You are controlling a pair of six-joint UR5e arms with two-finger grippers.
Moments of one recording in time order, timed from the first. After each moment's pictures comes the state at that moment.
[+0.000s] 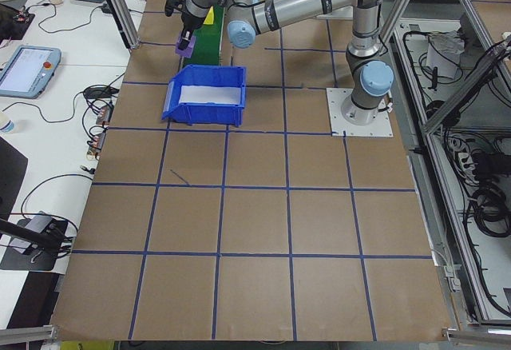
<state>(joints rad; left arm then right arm) -1.51 -1.88 -1.62 -0.75 1.40 0.05 1.09 -1.13 1.61 -1.86 -1.13 -0.56</state>
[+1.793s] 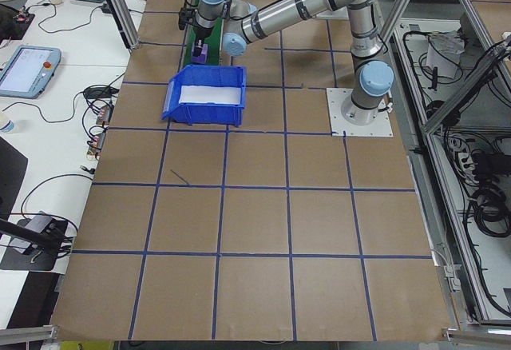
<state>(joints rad) -1.63 -2.00 -1.69 -0.65 1.43 -0.08 1.10 -1.09 1.52 -1.86 -1.16 -0.48</state>
